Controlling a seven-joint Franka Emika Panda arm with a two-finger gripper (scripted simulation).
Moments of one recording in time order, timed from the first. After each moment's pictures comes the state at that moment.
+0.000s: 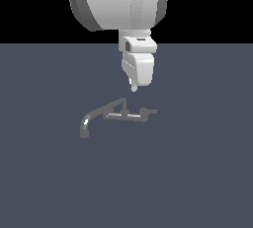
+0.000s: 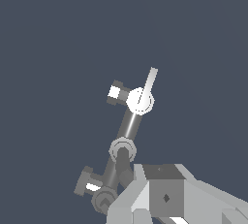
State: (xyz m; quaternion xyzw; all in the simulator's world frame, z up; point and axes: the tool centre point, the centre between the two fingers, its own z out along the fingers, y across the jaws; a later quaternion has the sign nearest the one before) arm -0.004 -0.022 0.155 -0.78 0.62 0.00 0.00
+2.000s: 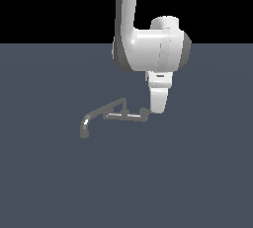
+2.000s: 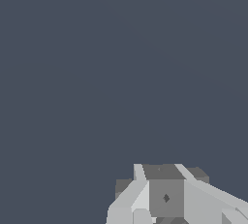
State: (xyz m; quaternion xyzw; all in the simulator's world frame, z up) arm 0.017 -0.107 0.061 -0.64 0.76 0.00 0.00
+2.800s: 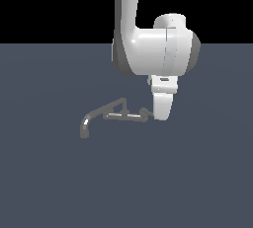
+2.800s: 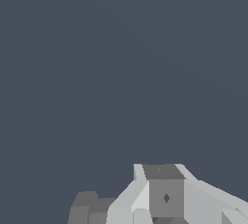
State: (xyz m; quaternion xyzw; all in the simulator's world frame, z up) arm -0.018 -0.111 0.061 -0.64 0.77 0.00 0.00
